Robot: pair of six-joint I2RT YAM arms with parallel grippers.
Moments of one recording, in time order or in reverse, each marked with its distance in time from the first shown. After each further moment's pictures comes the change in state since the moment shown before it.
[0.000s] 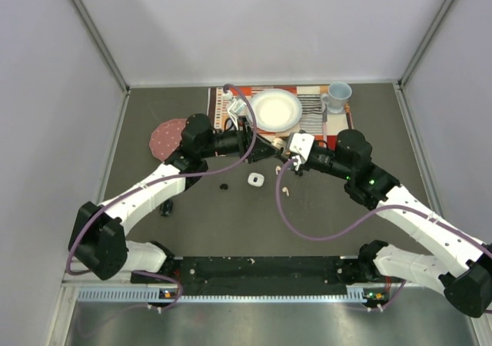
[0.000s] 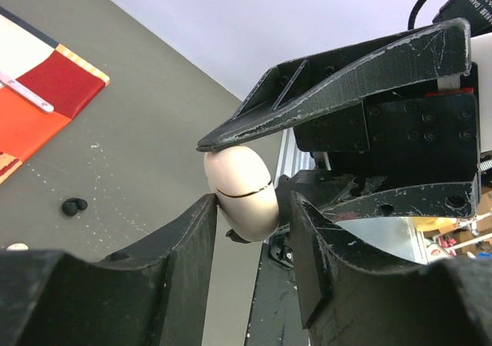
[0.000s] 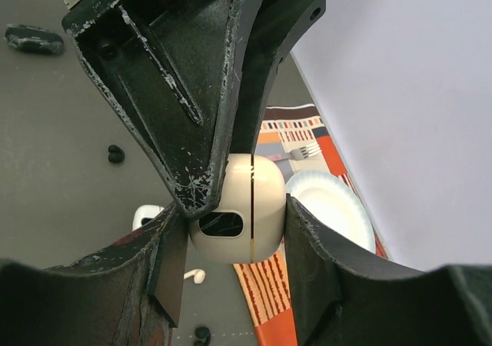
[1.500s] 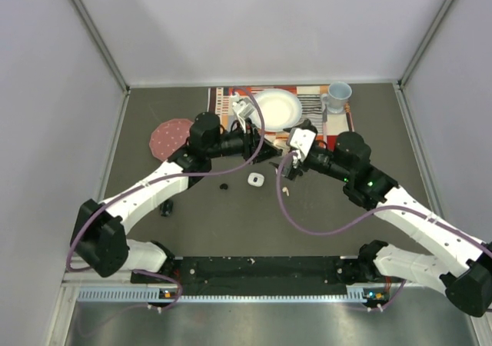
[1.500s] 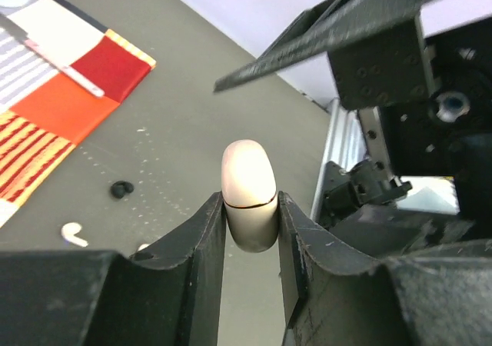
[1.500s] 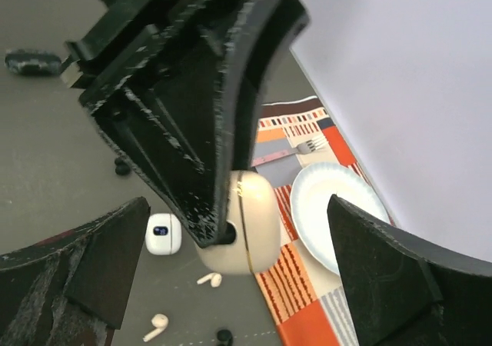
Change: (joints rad) left arm -0.035 0.036 0.068 -0.172 -0.080 0.164; right arm 0.021 0.003 -0.019 0.036 0.057 0.079
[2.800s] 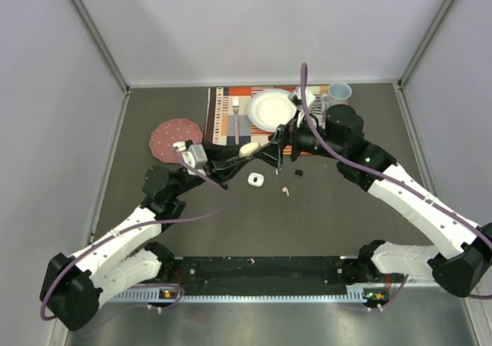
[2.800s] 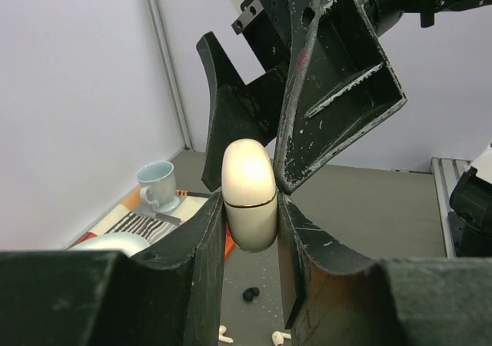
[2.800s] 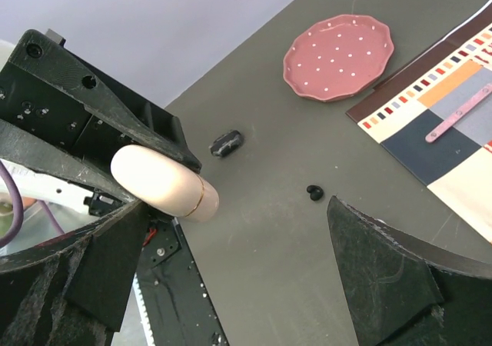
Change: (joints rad) left arm 0.013 -0.458 -0.488 0.600 -0.128 0.370; right arm 0.003 0.161 0.317 -0.224 -0.078 0.859
